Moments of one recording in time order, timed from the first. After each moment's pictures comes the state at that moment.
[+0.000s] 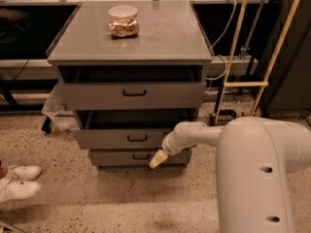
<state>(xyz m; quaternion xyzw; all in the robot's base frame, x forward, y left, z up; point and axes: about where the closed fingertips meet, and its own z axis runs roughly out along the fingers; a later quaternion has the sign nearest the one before) 0.688 -0.037 0.398 -0.48 0.83 0.11 0.24</state>
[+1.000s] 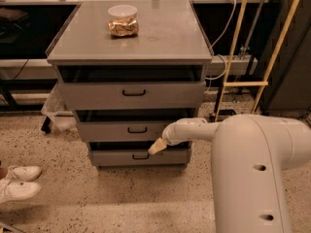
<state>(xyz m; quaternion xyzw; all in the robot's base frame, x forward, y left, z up) 0.743 -0.040 0.427 -0.43 0.84 0.08 0.32</state>
